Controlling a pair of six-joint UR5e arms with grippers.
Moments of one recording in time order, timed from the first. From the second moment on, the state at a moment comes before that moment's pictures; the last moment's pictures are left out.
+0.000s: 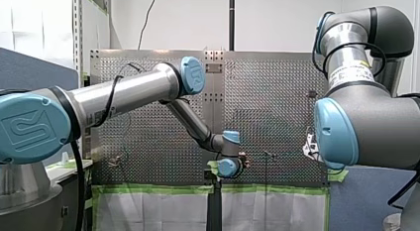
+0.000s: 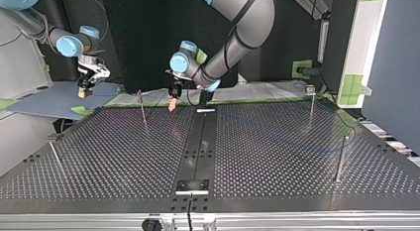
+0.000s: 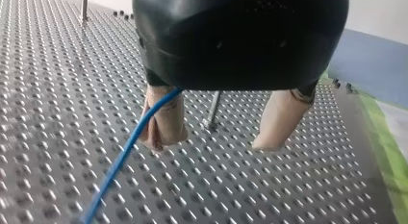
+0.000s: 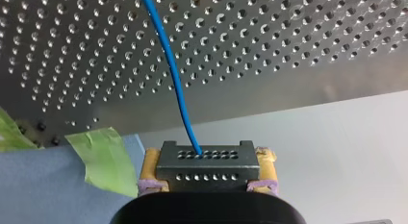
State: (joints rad) left arm -0.70 -2.78 -1.05 -2.56 -1.85 -1.93; right arm 1.55 -0.71 1.73 -0.97 1.49 1.78
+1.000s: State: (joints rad) left arm -0.79 -2.66 -1.16 -2.80 -1.89 -1.74; right arm 1.55 -0.70 1.73 -0.98 1.46 1.80
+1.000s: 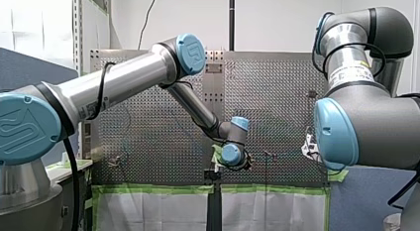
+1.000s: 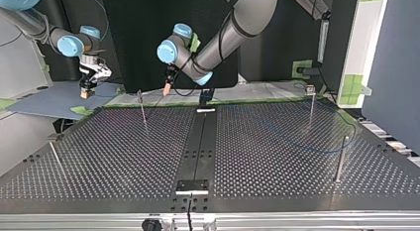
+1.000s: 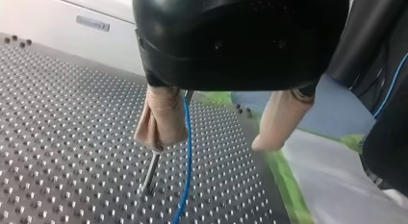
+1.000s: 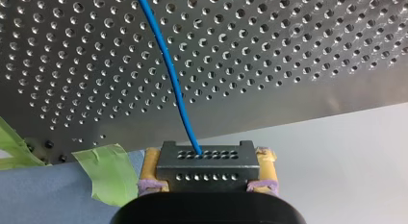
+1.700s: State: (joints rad) left arm -0.82 -2.64 -1.17 -2.79 -1.86 -1.73; right arm 1.55 -0.70 1.73 -0.99 1.43 1.83
